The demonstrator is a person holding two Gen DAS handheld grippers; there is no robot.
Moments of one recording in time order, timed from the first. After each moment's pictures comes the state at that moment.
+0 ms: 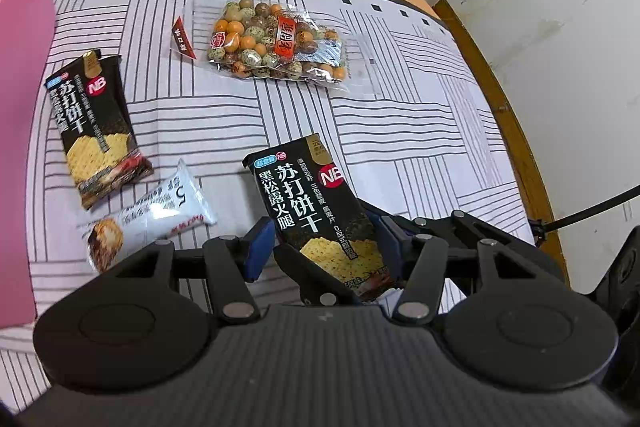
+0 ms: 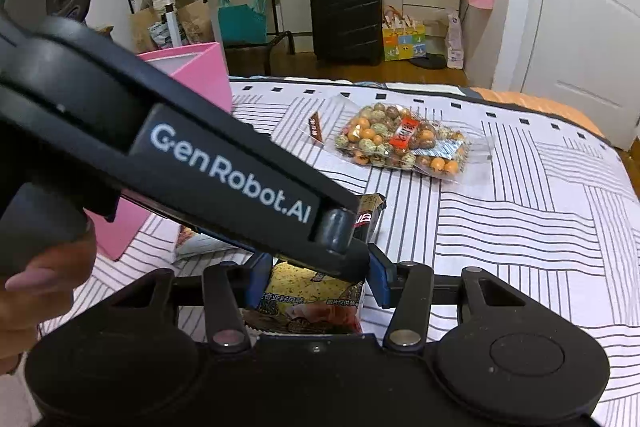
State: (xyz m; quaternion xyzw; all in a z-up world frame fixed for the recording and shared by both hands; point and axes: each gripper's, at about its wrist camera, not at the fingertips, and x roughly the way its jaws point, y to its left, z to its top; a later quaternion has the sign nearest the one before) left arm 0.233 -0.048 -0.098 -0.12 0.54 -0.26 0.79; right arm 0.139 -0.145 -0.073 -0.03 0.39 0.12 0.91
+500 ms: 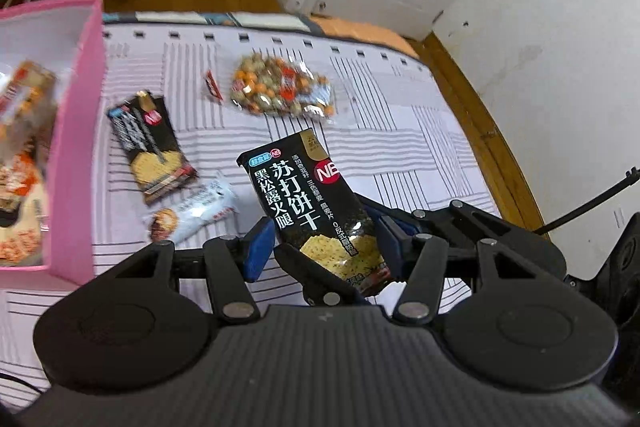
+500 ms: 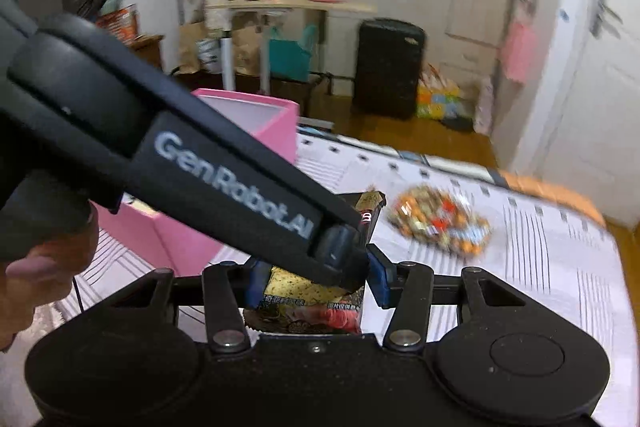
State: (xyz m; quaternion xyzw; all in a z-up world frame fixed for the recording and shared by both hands) left arm 0.180 0.004 -0.025 -0.12 0.48 -0.26 0.83; right arm 0.112 -0.094 -0.011 -0.10 0.32 0.18 0.92
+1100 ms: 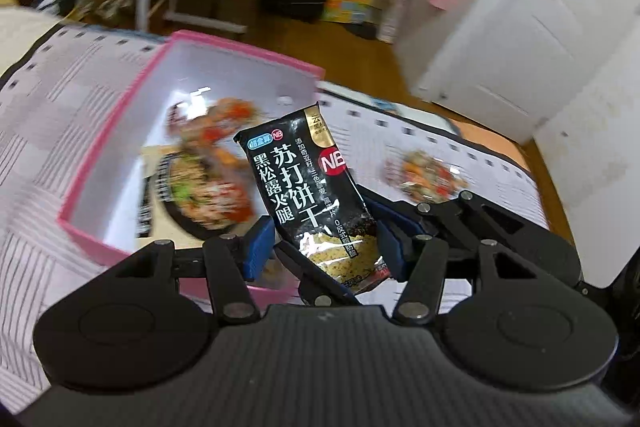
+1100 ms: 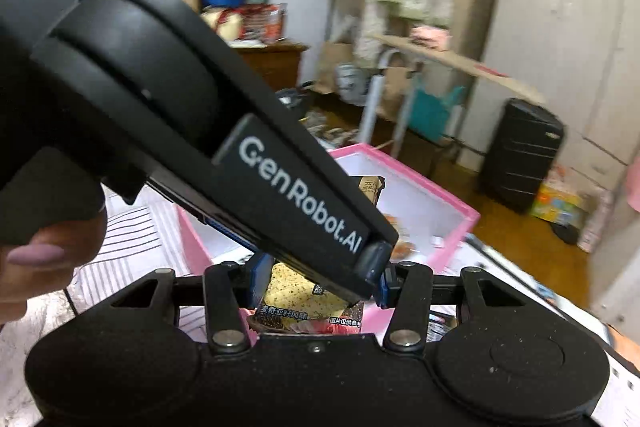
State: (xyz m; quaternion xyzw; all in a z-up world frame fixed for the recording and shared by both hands) left arm 0.177 0.153 -0.005 -0.19 0.43 -0.06 0.88; right arm 0.169 0.041 -0.018 -0.19 0.26 0.37 0.87
